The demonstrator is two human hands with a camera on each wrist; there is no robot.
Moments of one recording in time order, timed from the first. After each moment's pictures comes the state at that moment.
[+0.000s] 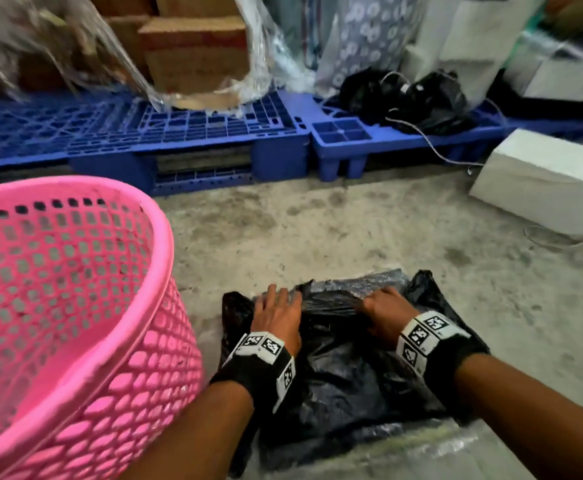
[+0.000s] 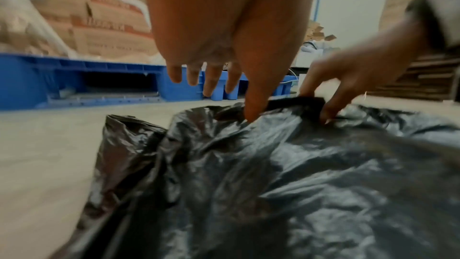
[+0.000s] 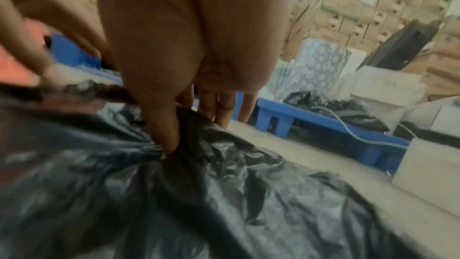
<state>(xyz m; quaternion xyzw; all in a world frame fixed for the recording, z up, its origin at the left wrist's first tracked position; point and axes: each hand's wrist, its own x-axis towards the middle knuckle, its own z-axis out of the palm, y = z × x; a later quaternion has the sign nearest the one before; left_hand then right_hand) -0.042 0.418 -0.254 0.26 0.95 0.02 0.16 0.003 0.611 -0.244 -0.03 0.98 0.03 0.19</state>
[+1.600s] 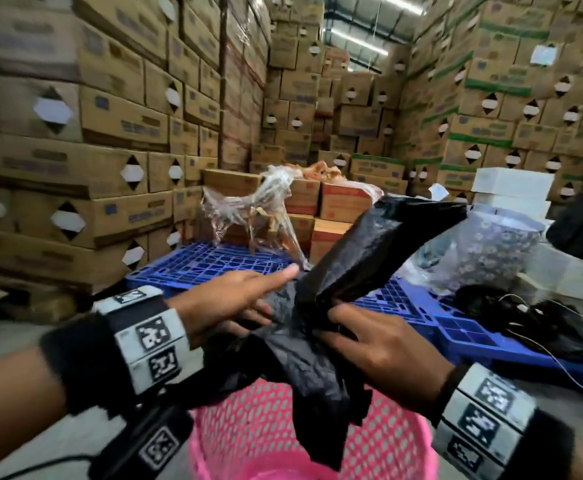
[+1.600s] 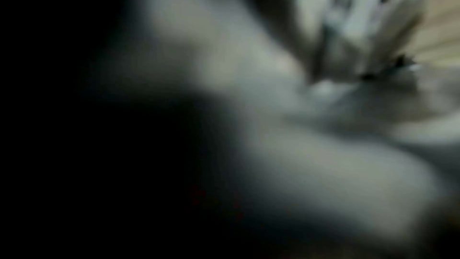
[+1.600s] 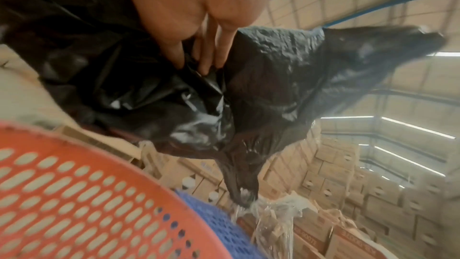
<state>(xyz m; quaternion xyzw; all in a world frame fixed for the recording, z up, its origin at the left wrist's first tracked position) -0.038 0.053 0.076 0.11 0.79 0.60 0.11 -0.002 0.271 0.054 -0.47 0.79 0.03 -0.40</state>
